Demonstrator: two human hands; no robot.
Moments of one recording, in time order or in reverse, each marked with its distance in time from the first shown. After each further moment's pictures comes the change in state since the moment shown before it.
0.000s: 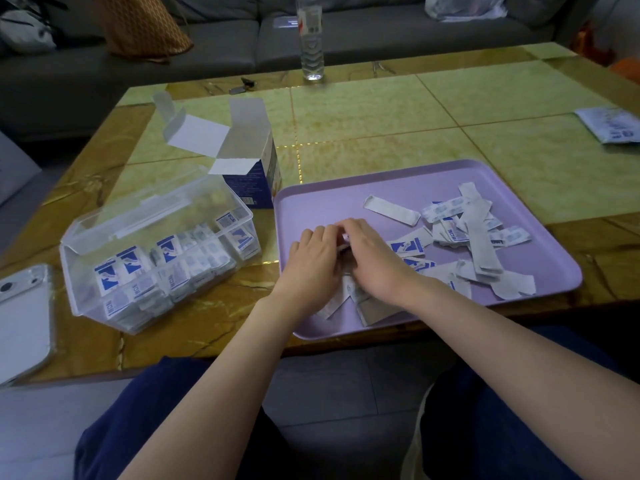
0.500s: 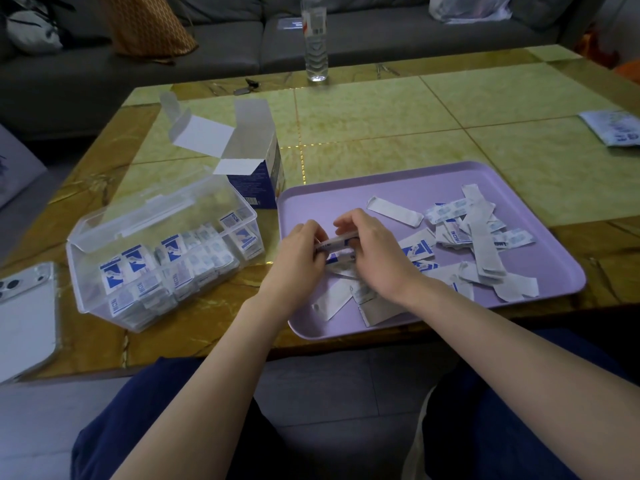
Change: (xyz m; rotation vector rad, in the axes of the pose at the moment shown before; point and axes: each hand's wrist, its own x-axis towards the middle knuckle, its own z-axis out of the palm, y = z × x) left_hand -0.002 -0.012 -0.016 -0.236 0.114 -0.134; right_hand 0.005 0.005 0.004 0.103 0.185 -0.020
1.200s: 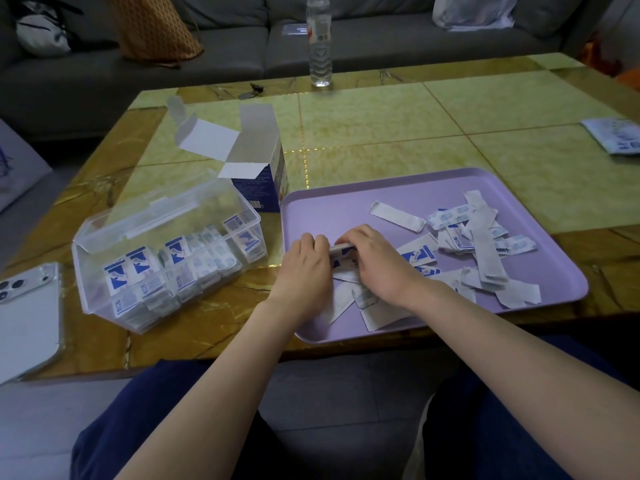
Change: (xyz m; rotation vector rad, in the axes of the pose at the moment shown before) left_hand -0.005 -0.006 0.016 0.430 -0.103 0.057; right_hand 0.003 0.009 0.000 -0.168 -0.183 -0.033
